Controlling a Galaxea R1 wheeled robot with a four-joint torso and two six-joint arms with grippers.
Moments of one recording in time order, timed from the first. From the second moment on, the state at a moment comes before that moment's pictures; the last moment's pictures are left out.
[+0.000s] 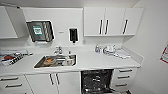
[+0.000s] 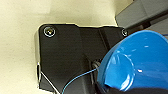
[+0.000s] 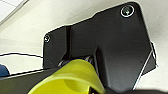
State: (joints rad) left arm 1.57 2.76 -2.43 0.53 -0.28 -0.42; right arm -1.58 2.81 -2.44 -0.53 0.22 0.61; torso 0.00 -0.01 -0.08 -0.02
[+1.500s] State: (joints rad) left arm 1.55 2.72 -2.41 0.53 -0.41 -0.42; right arm -1.56 2.80 -2.44 -0.53 0.24 0.61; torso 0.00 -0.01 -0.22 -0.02
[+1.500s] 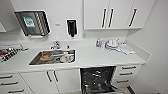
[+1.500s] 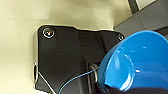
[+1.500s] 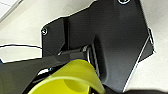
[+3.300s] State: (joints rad) left arm 1.03 2.16 -1.54 0.50 -0.11 -0.50; right arm -1.51 2.77 -2.44 -0.53 0.27 0.62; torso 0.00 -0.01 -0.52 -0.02
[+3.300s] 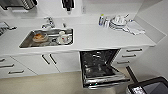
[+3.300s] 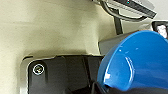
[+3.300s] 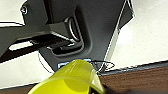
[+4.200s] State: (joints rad) left arm 0.56 2.20 -1.28 0.47 0.29 -0.61; right arm -1.50 2.77 -2.44 -0.53 0.27 0.62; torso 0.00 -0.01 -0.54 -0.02
